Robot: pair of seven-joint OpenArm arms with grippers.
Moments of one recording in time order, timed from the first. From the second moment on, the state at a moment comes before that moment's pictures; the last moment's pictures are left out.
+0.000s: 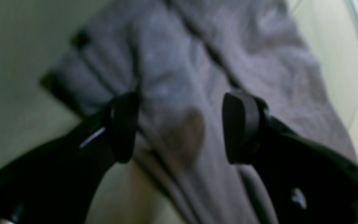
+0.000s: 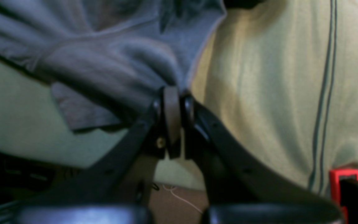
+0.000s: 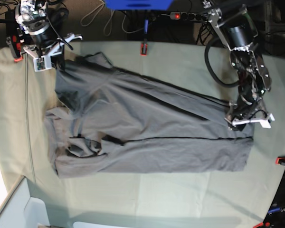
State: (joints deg) left arm -7.7 -1.4 -33.0 67.7 -26.5 0.2 30.2; right arm -33.2 1.6 20.3 97.4 -1.1 27.0 -10.9
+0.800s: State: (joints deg) left arm -8.0 -4.5 -35.7 63.8 -32.3 0.5 29.3; right arm -31.8 1.6 20.3 96.2 -1.3 27.0 -10.9
